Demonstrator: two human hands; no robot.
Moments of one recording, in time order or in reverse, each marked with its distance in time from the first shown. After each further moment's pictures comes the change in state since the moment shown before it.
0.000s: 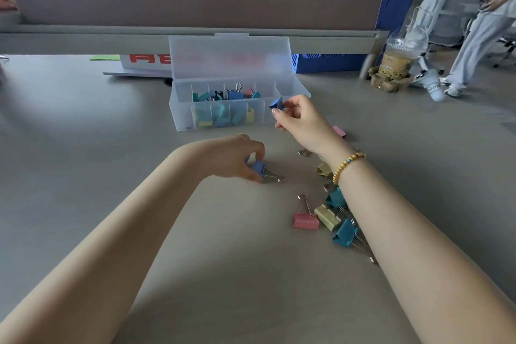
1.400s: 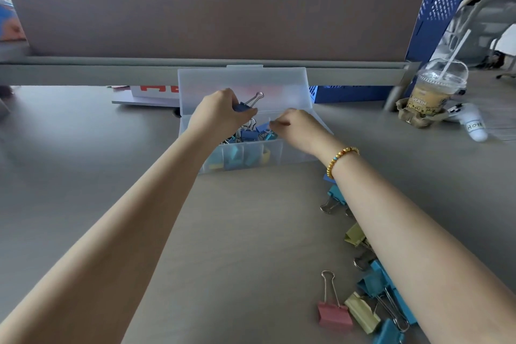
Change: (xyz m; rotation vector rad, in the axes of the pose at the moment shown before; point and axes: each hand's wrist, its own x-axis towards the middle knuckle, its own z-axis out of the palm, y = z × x) left_hand 0.084 -0.064 -0.084 -0.290 0.707 -0.380; right_hand 0.123 -0.013 0.015 -0.409 -0.169 -0.143
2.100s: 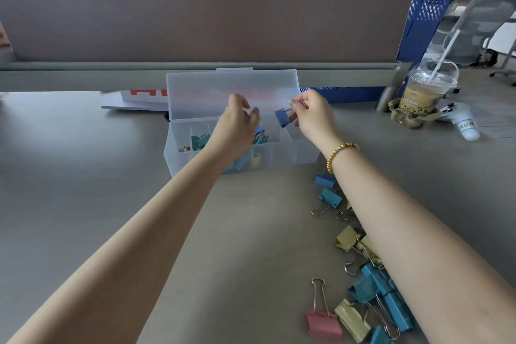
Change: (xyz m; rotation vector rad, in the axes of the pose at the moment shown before) left_hand -0.012 0.023 0.038 -0.342 -0.025 0.088; right_hand 0.011 0.028 -0.018 0.237 0.415 0.176
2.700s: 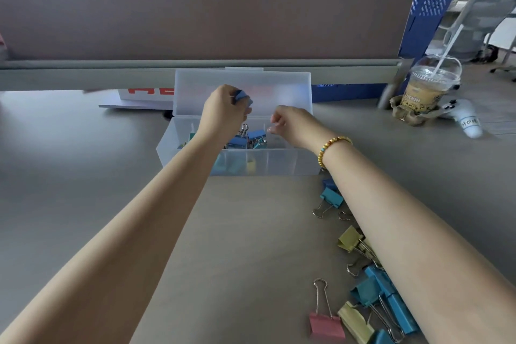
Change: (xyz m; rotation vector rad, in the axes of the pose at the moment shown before) left_hand 0.022 0.001 -0.015 -0.196 0.079 -0.114; right_hand -0.005 -0.012 0.012 -0.429 -0.402 -0.119
